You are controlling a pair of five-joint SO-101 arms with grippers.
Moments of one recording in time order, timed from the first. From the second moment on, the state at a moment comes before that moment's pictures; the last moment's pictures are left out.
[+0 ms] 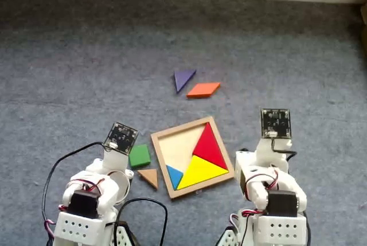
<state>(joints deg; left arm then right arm) 5.1 -101.5 96.0 76.4 -3.5 -4.2 -86.5 76.0 69.2 3.6</state>
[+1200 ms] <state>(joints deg) 5.7 -75.6 64.9 72.3 -30.0 -1.5 -104.1 96.0 64.0 4.2</state>
